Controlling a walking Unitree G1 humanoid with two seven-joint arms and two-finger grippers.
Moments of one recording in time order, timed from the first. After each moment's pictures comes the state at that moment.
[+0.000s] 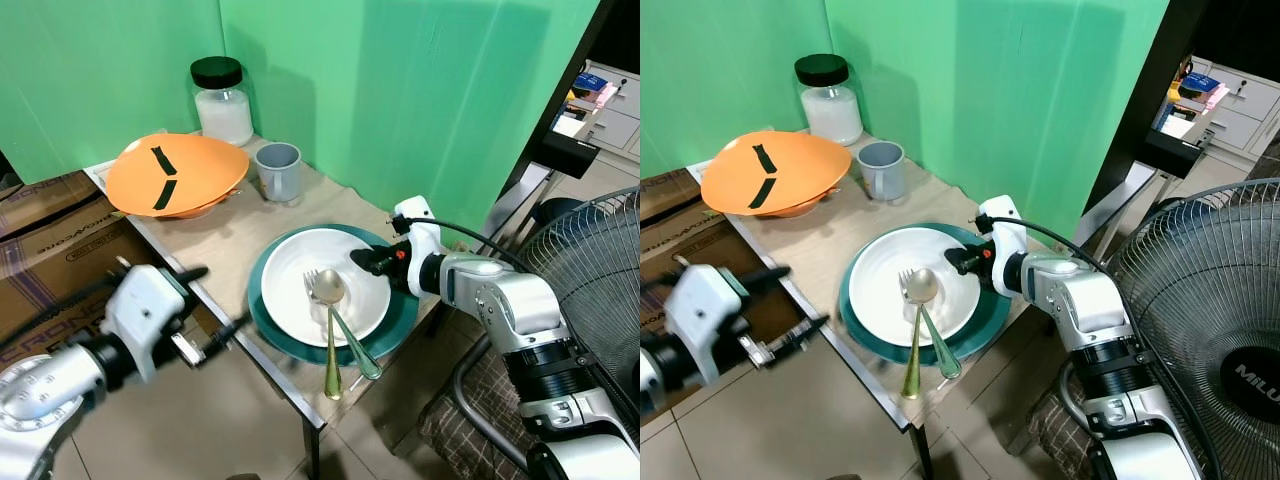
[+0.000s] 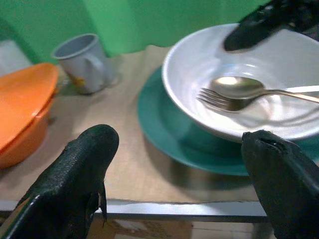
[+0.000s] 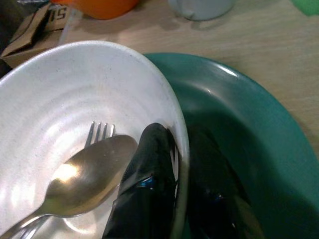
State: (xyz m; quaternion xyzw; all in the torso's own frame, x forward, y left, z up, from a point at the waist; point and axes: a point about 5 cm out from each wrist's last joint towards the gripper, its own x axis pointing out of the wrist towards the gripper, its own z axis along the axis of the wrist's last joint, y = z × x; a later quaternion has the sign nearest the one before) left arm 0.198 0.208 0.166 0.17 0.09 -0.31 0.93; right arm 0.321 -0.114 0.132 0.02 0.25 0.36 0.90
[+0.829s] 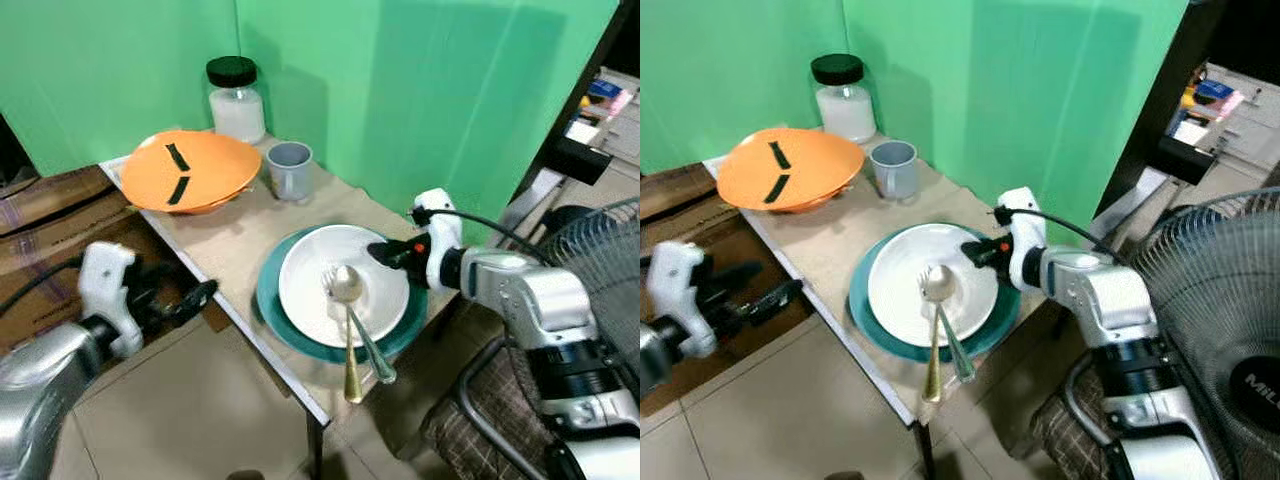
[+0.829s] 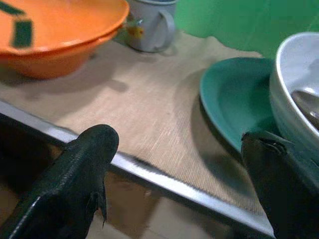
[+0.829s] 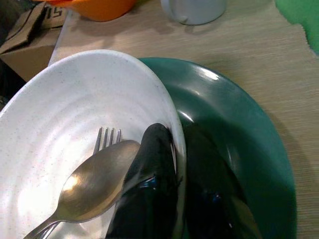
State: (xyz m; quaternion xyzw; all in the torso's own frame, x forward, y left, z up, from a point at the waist) left arm 0.240 0.242 0.131 -0.04 0.15 -0.23 0.96; right arm 0.318 -0.137 0.145 0.02 0.26 0.34 0.90
